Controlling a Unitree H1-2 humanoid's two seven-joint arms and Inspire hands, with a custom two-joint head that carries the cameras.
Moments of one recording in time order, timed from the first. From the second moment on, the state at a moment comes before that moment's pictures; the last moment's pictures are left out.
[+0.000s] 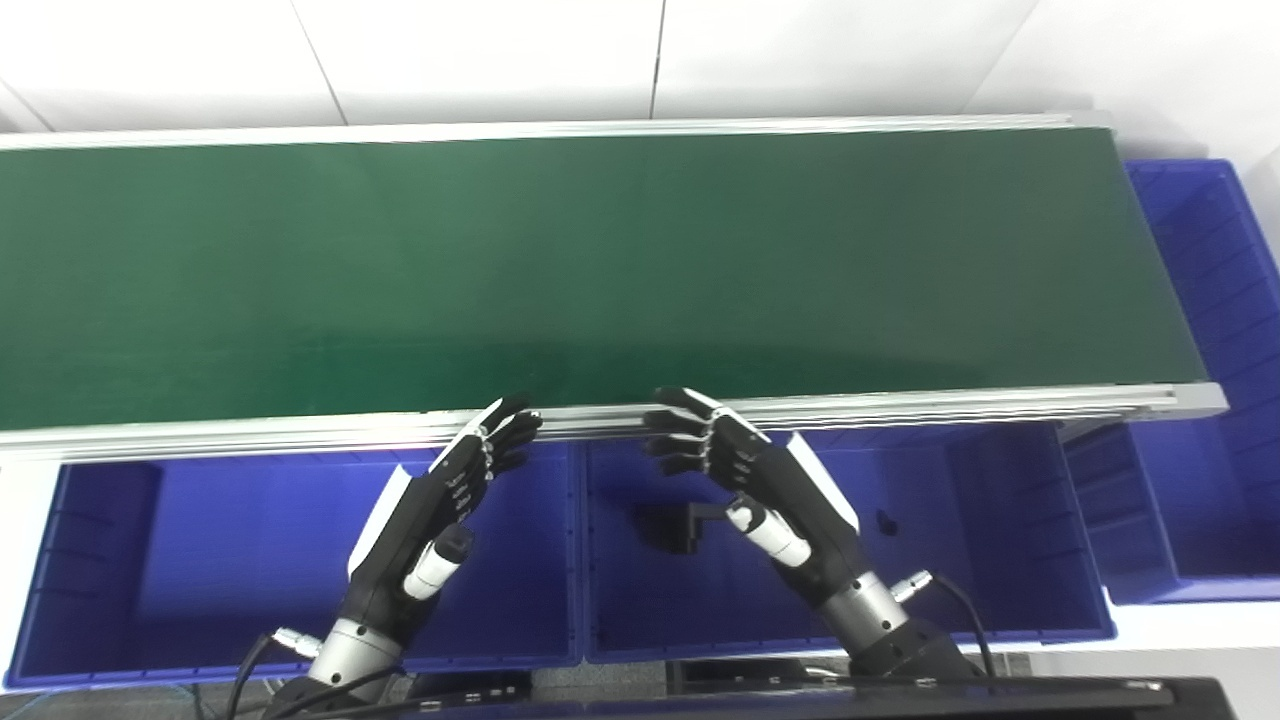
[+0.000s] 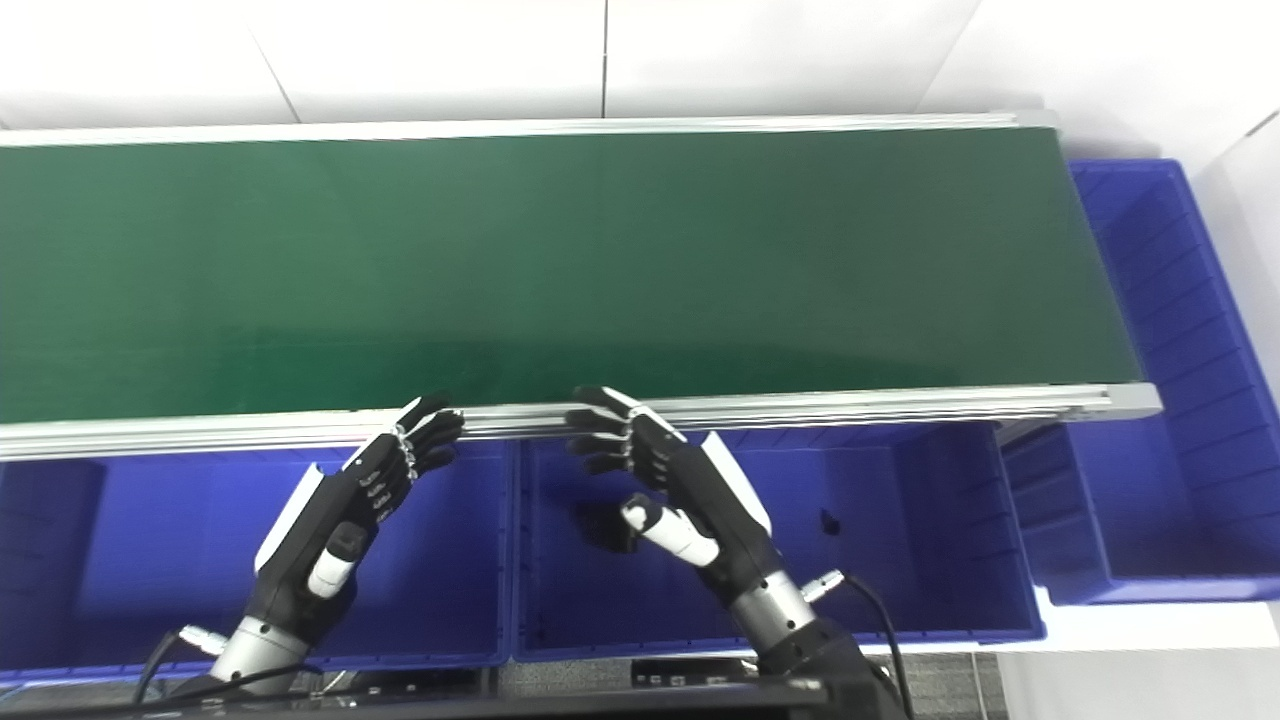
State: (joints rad) left arm 0.56 0.13 -0.28 -0.27 0.02 -0.15 -0.23; right arm 0.47 -0.14 0.29 -0.23 -0.04 -0.12 0.26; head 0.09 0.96
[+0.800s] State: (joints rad) left arm 0.58 0.12 -0.31 -0.22 0.06 -0.20 -0.20; right arm 0.47 -0.18 0.29 -0.05 -0.13 -0.39 0.22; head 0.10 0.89
